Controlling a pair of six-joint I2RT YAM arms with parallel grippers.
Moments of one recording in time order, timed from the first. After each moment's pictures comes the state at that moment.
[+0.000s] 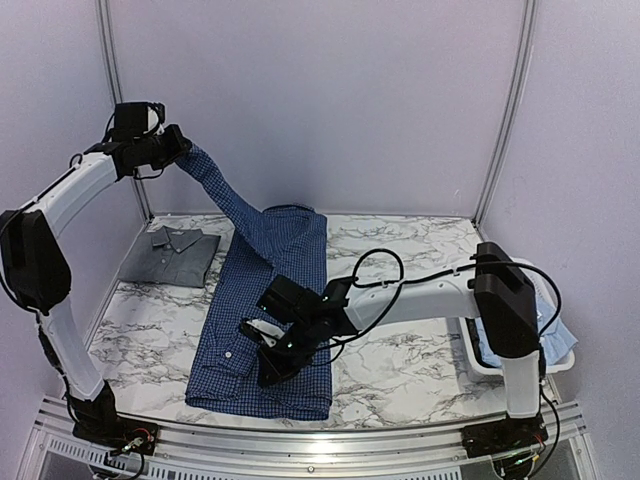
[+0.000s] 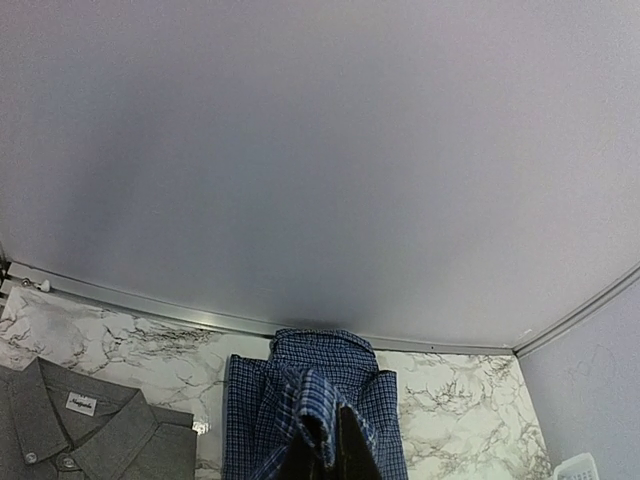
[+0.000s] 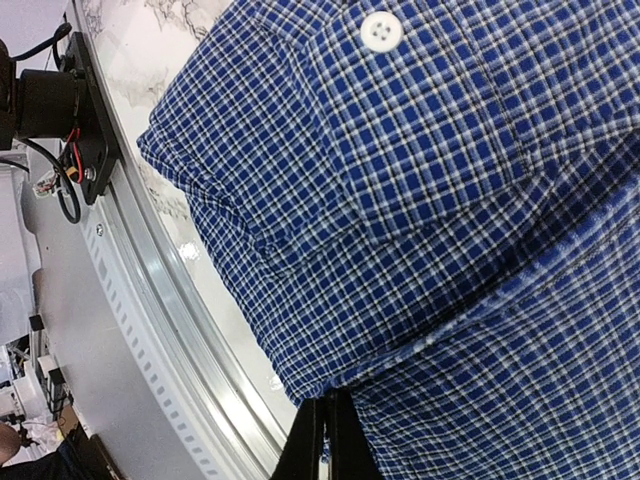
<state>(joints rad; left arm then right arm) -0.12 1.81 1.80 -0.31 0.20 -0.49 1.18 2.10 1.55 -0.50 -0.45 0.50</state>
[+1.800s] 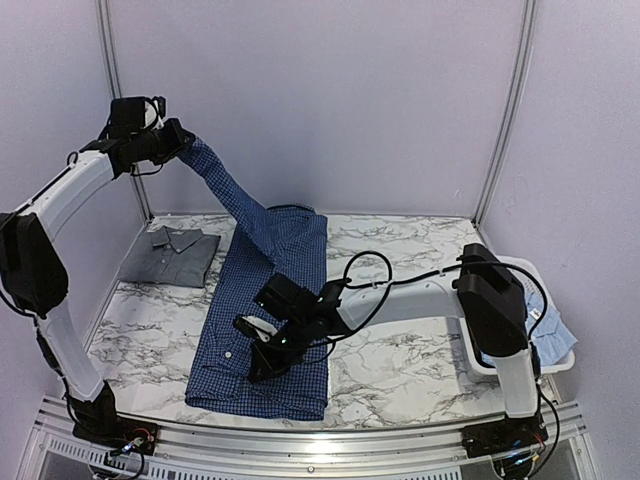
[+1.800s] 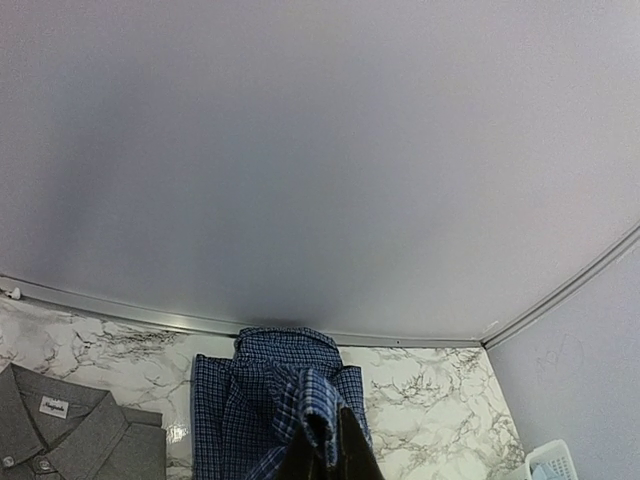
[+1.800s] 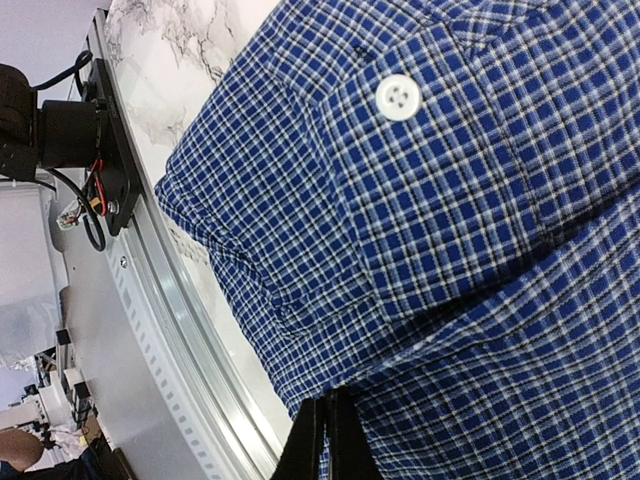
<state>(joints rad) -0.13 1.78 1.80 -0.31 0.27 -0.51 1.16 2.16 1.57 -0.39 -0.52 0.55</state>
